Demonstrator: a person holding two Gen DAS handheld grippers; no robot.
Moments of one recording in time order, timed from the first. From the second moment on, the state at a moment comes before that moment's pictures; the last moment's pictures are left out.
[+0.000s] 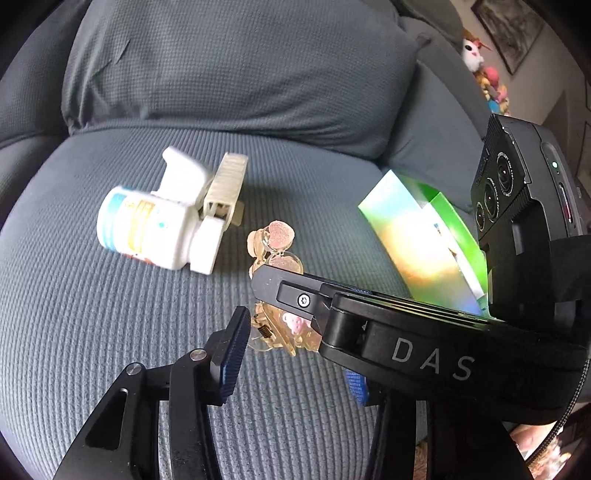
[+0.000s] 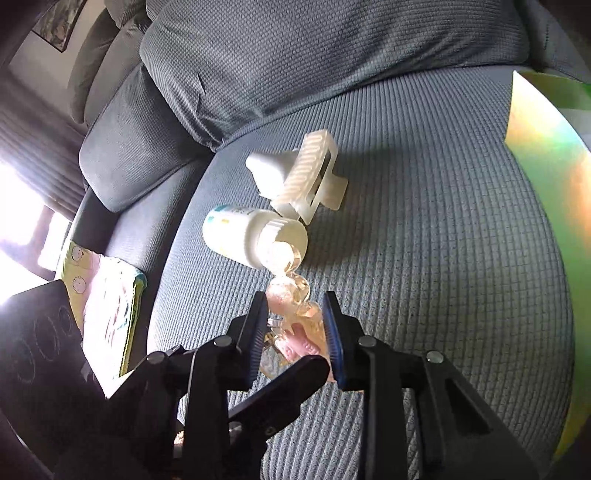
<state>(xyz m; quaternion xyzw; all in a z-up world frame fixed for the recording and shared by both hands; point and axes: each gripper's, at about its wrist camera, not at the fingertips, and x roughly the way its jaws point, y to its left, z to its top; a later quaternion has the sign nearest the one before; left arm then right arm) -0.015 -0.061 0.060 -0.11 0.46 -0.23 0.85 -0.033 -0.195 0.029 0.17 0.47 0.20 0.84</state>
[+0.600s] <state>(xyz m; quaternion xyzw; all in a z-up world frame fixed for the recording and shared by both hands) -0.028 -0.118 0.117 -0.08 0.34 -0.30 0.89 -0.067 -0.259 0.087 0.22 0.35 0.15 0.90</state>
